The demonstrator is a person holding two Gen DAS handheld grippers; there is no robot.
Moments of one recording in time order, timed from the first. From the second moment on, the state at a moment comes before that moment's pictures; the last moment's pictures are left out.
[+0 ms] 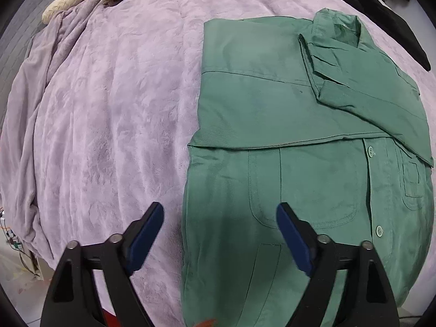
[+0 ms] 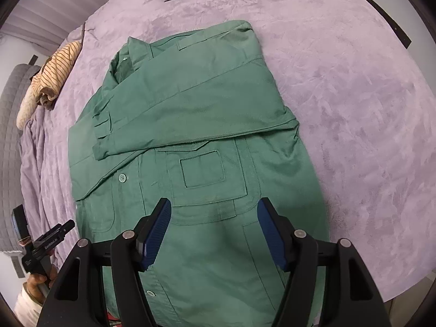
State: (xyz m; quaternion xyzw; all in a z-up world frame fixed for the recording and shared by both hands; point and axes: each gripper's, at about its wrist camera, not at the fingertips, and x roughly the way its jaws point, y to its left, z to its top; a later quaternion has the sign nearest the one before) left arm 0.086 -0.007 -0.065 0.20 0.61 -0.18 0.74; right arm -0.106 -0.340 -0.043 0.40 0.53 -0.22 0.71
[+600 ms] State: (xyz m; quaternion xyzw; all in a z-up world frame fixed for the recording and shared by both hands) left arm 0.071 -0.022 -0.057 0.22 0.61 -0.20 0.74; right arm -0.117 -0.362 -0.049 0.42 0.48 -0.22 0.74
